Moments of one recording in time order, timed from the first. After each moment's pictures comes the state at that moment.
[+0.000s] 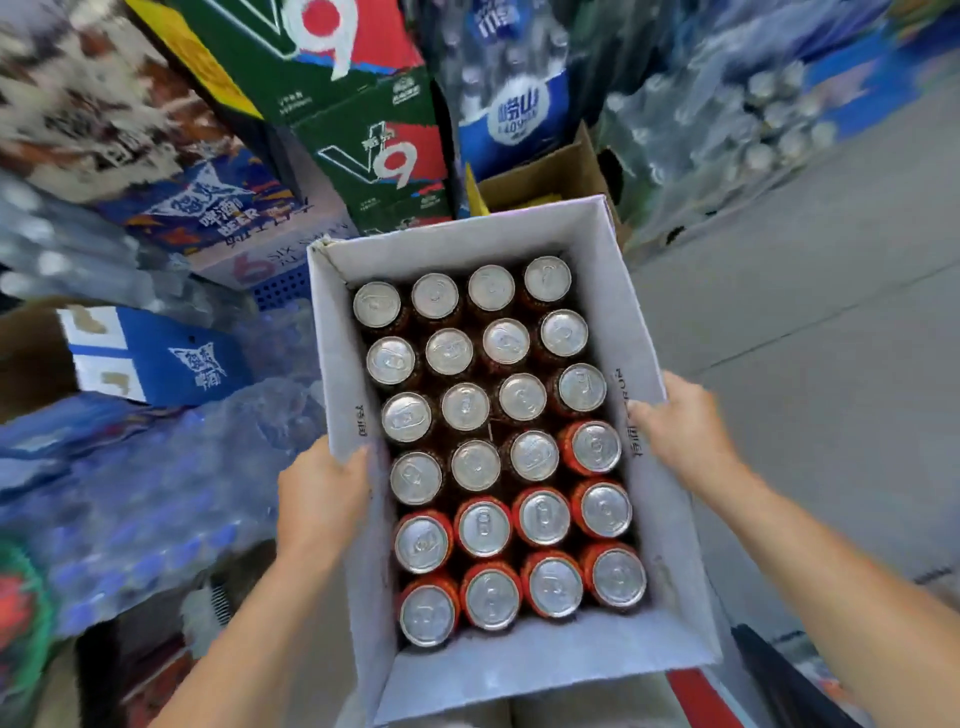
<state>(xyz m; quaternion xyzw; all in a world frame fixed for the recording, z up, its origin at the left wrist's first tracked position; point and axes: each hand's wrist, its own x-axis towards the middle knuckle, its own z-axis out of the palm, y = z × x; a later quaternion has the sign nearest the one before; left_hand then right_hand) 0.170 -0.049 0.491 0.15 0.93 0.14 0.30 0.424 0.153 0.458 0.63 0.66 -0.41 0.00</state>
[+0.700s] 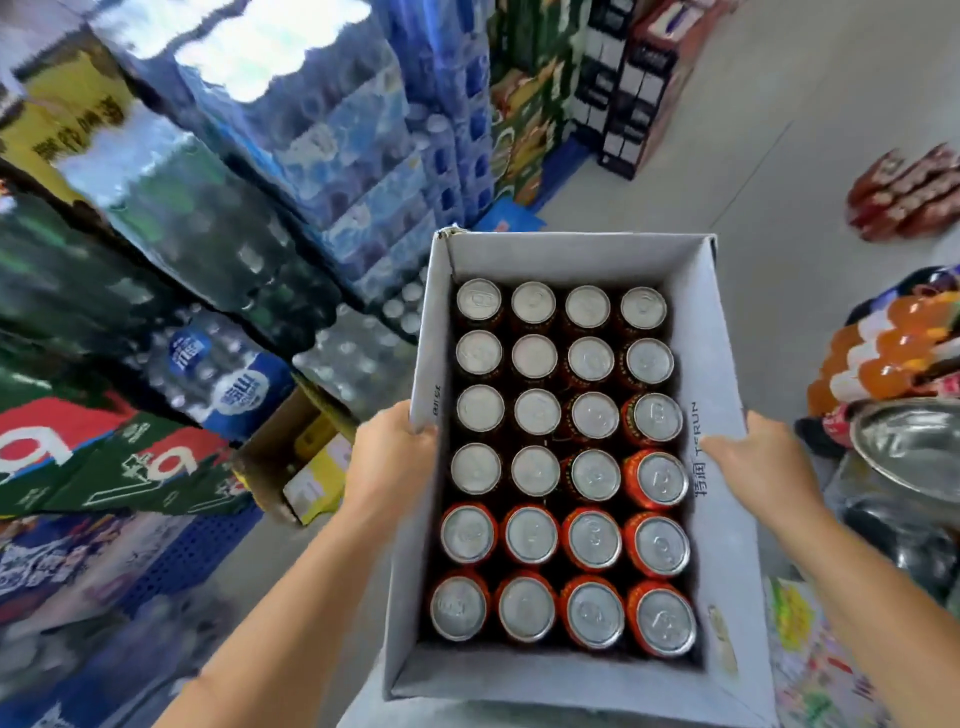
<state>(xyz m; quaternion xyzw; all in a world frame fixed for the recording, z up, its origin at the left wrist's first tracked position) 0.494 0.317 0.640 0.49 0.80 0.14 0.32 0.822 0.317 0.610 0.82 0.45 -0.31 -0.15</state>
